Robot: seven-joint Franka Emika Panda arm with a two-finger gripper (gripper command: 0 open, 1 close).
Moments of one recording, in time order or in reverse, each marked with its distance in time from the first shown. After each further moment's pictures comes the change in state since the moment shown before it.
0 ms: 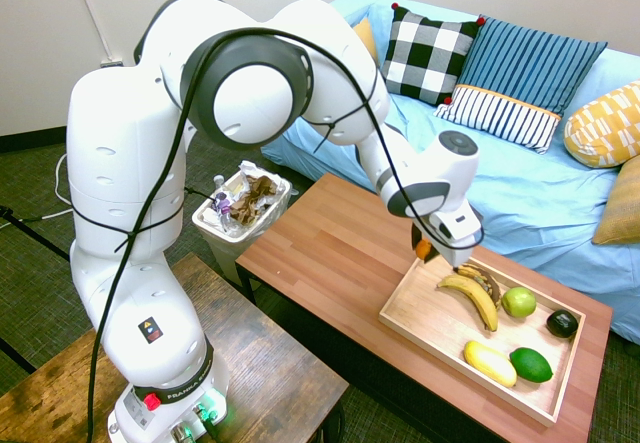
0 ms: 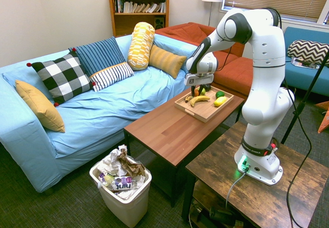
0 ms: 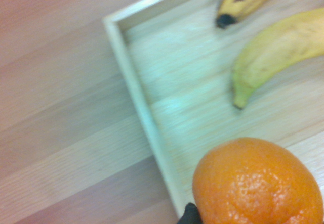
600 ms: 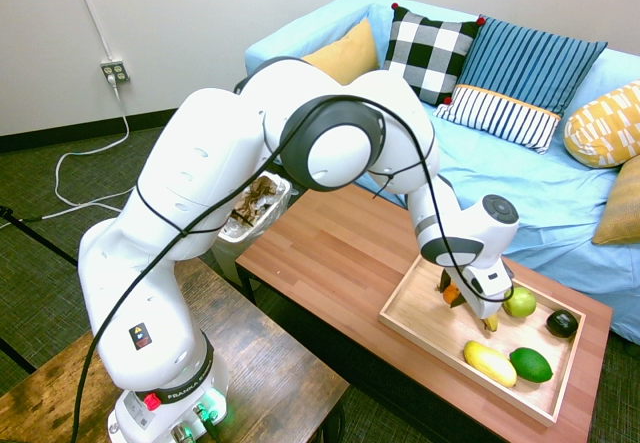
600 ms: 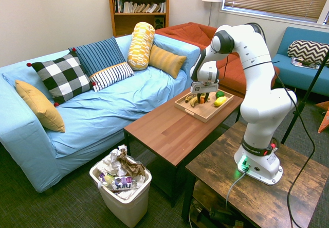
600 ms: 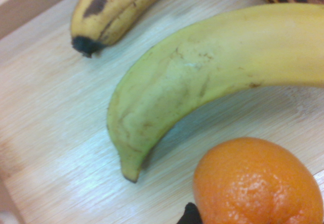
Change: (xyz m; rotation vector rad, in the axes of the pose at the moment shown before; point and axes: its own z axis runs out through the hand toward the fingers) arm 0.077 0.017 0.103 -0.042 -0.036 0.087
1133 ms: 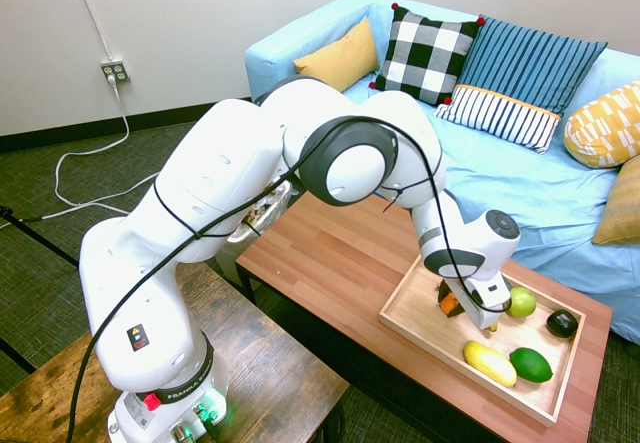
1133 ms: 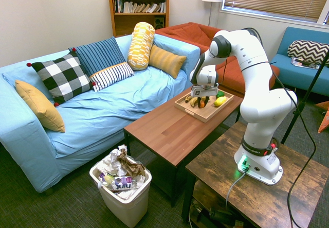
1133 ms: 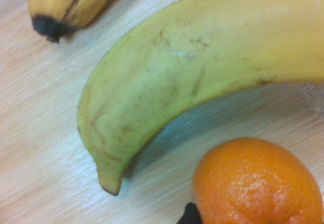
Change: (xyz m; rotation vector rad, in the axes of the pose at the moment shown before) arm 0.007 0.001 0.025 -0.013 -0.027 -0.028
